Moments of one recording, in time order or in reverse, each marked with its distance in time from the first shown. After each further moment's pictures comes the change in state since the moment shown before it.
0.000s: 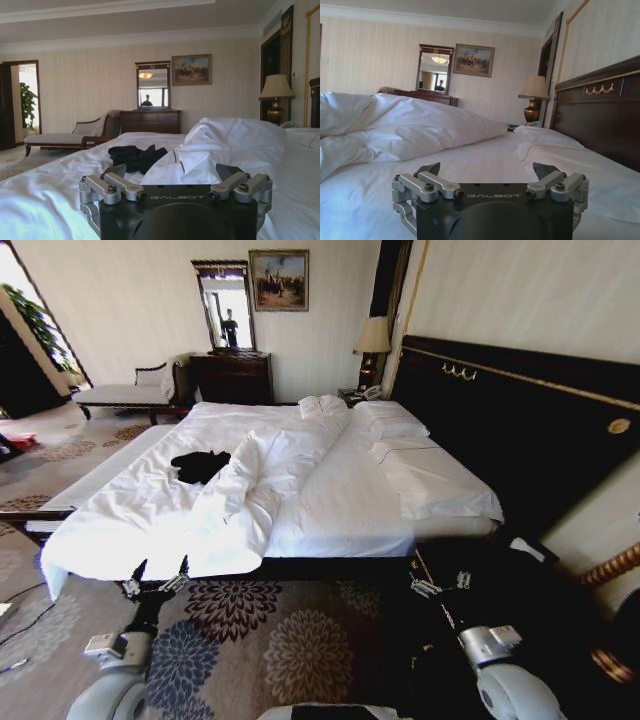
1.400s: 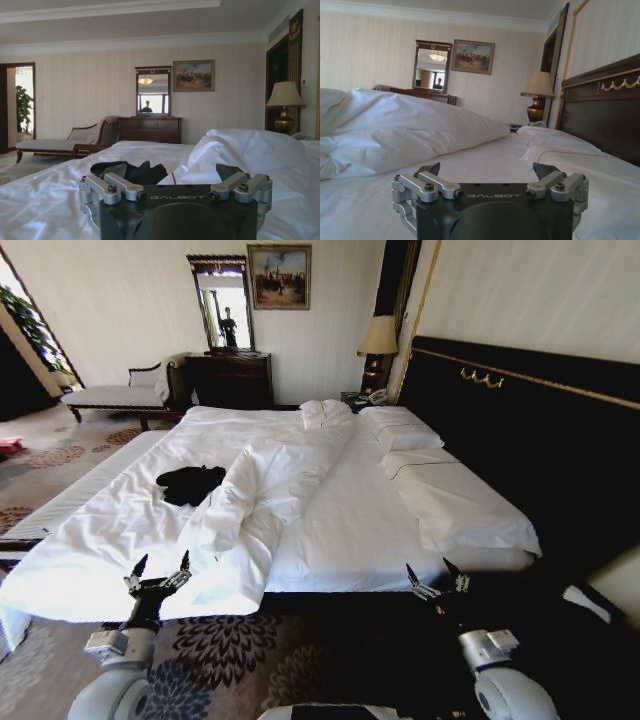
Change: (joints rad) left arm -0.024 -0.013 0.002 -0.018 -0.002 -0.001 0.000; right arm 0.006 0.039 -0.006 -0.026 -0.024 0.021 -0.020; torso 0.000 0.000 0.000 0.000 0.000
